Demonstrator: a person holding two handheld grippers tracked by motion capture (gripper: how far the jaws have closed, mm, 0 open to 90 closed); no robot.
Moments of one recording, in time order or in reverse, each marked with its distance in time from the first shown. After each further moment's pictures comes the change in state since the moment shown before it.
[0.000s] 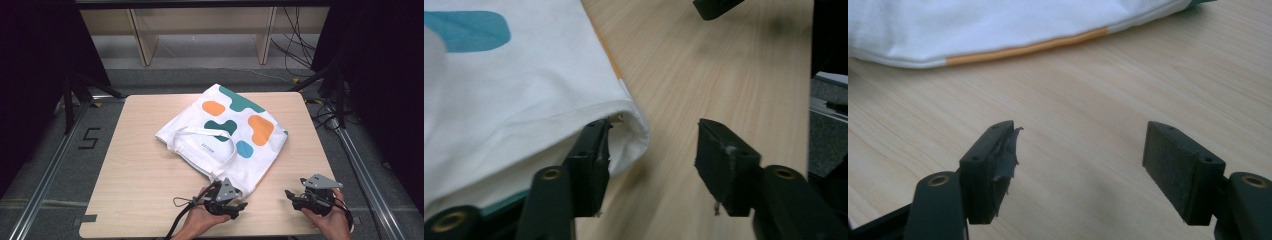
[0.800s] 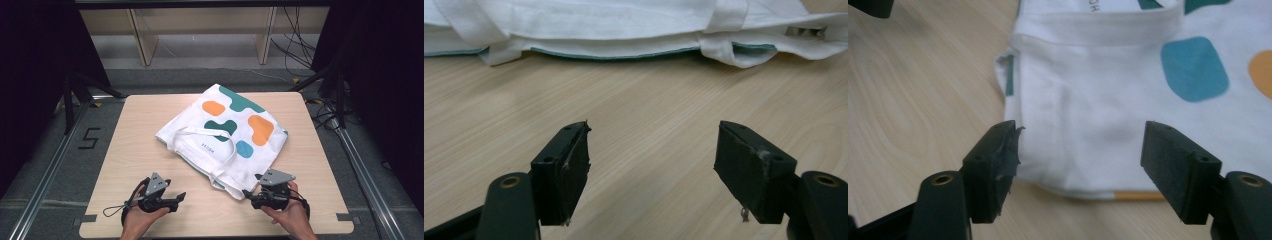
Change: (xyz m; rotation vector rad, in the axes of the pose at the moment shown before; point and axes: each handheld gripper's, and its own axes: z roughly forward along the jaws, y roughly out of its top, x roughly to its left) left arm 0.077 -0.074 -0.116 0.027 0.317 -0.206; right arm 0.088 0.070 0.037 -0.070 0.211 -0.144
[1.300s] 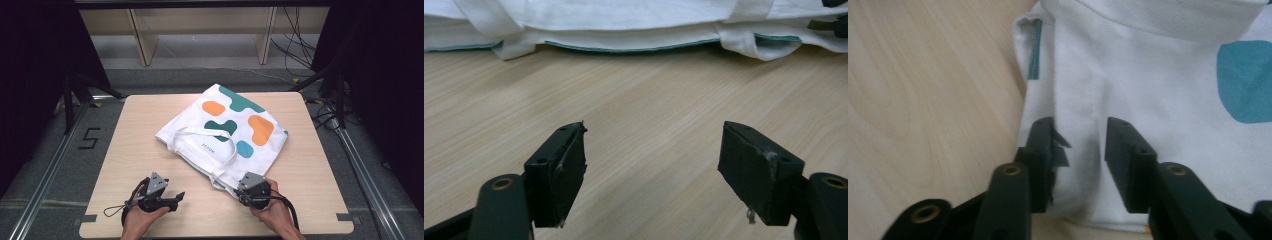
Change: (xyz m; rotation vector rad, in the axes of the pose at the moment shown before) left arm 0.003 -0.001 0.005 0.007 0.031 0.011; right arm 0.021 0.010 0.035 0.153 -0.027 -0.203
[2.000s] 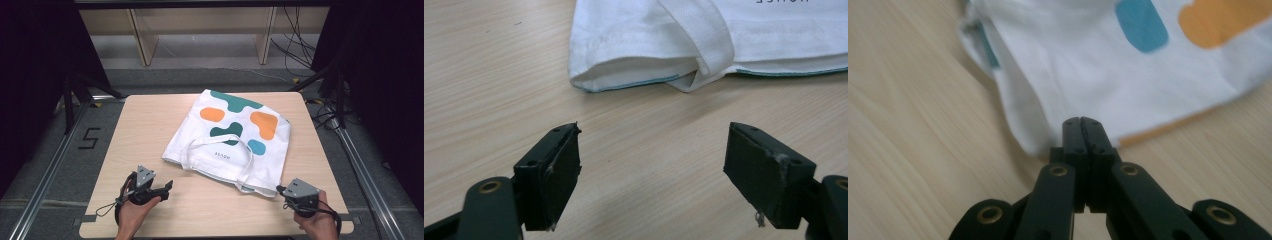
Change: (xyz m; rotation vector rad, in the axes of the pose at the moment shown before) left arm 0.027 0.002 -0.003 -0.031 0.185 -0.080; right arm -0.038 -0.076 -0.077 -0.020 -0.153 0.076
